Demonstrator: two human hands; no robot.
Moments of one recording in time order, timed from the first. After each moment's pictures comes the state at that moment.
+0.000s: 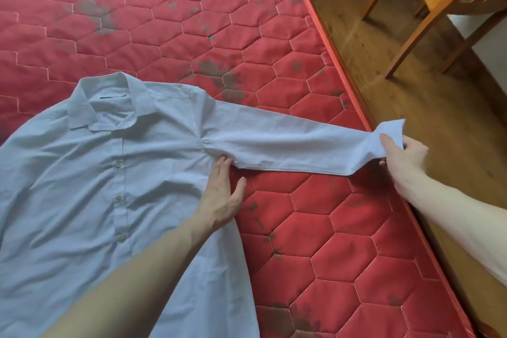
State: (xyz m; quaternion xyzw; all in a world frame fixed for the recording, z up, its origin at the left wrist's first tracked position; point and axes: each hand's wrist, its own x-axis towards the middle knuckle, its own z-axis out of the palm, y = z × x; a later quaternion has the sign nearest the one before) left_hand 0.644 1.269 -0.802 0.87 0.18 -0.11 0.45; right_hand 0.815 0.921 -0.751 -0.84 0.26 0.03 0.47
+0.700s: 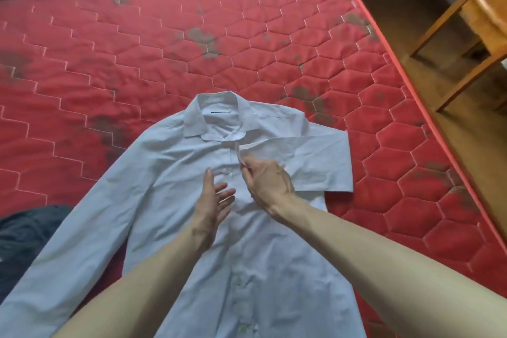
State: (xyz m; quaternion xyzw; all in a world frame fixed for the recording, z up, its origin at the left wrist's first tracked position) left_hand 0.558 1.498 -0.755 0.43 0.49 -0.08 0.75; right_hand 0.648 1.384 -0.710 -0.93 -0.22 0.19 0.24
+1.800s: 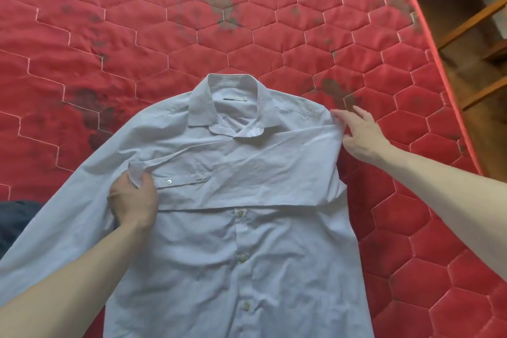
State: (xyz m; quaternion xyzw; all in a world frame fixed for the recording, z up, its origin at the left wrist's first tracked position) left_hand 0.539 1.645 -0.822 0.73 0.59 0.08 0.34; right_hand 0.838 1.297 -0.763 -0.95 -0.18 0.21 0.12
